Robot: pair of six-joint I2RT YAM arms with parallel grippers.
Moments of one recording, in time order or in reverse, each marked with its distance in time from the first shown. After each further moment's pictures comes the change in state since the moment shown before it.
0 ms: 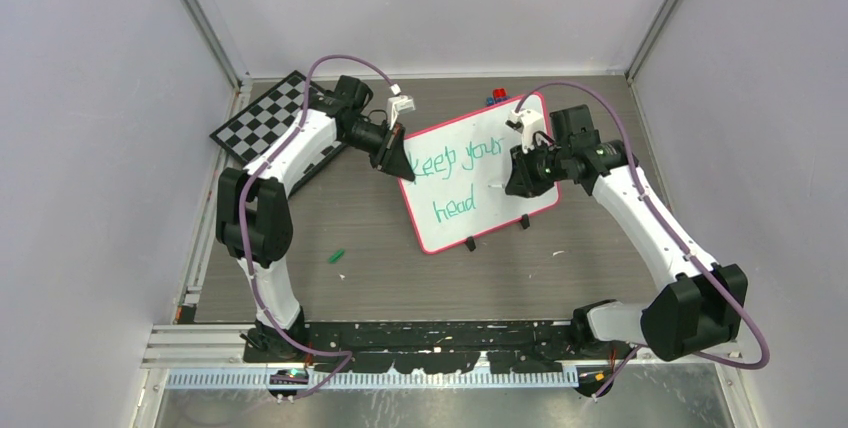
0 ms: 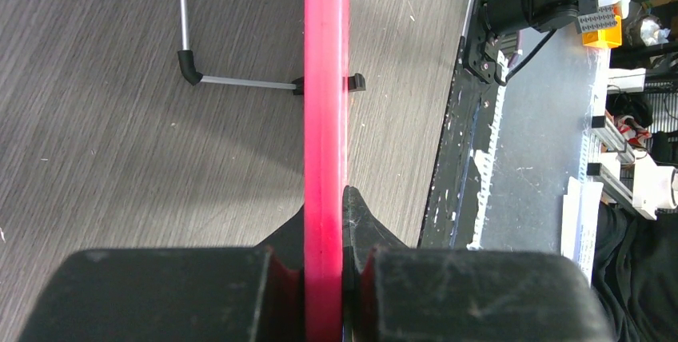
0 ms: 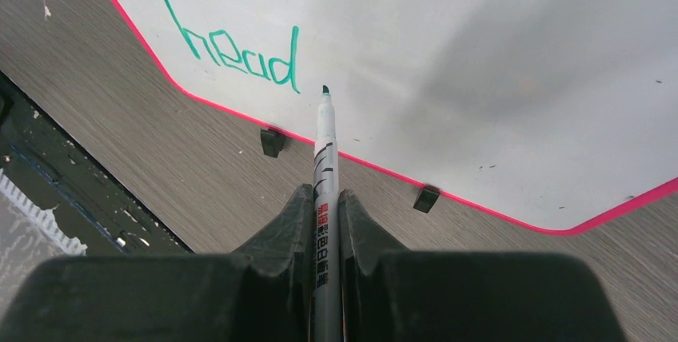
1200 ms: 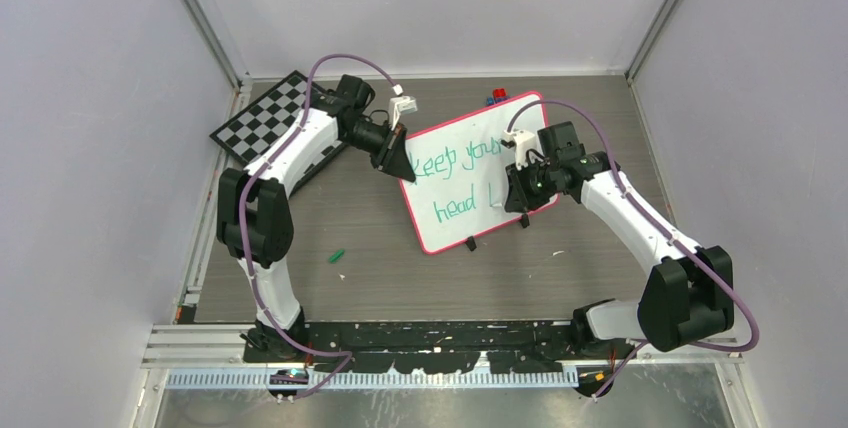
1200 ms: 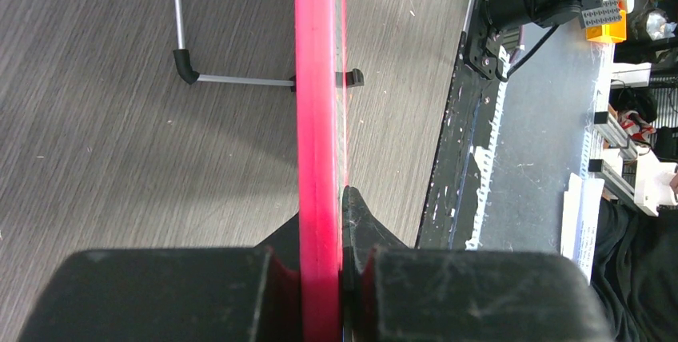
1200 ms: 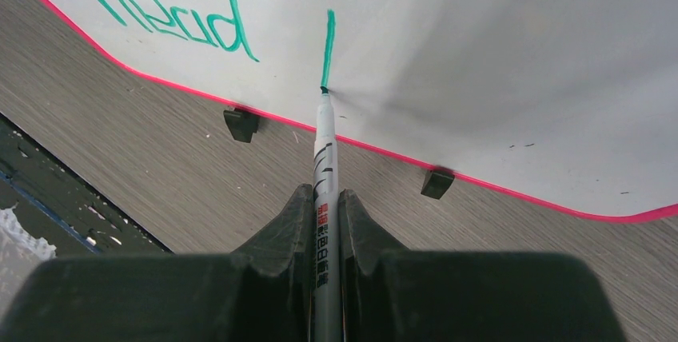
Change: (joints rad) left arm -0.010 0.000 0.016 -0.028 -0.014 0.007; right arm 0.011 0.046 -0.148 0.089 0.053 0.021
